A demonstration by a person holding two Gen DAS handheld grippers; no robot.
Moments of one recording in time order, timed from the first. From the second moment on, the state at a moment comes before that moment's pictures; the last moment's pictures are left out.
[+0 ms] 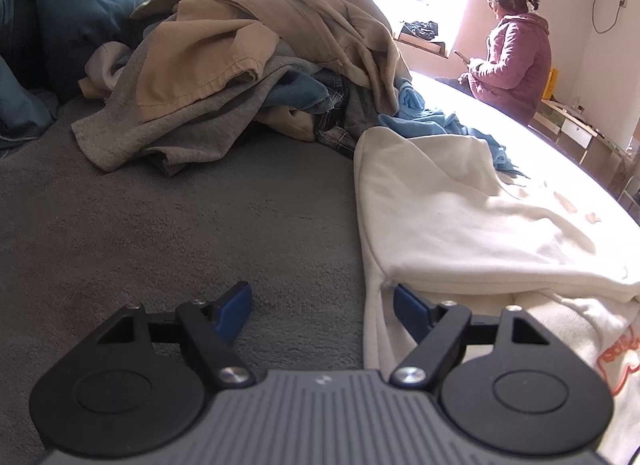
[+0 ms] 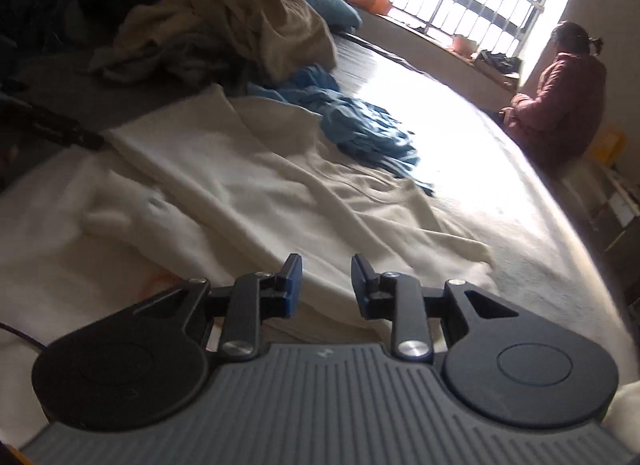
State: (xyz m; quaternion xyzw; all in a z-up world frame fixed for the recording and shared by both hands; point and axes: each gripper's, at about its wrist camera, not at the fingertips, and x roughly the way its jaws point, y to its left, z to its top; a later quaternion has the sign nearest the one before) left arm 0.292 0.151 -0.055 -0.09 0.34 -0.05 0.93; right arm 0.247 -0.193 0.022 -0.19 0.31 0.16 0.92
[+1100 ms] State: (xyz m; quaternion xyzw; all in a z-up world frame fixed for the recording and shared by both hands) left arm 0.141 0.139 -0.006 -0.10 0.30 -0.04 0.95; right arm -0.098 -0.401 0.014 0.23 0.25 -0.10 0.93
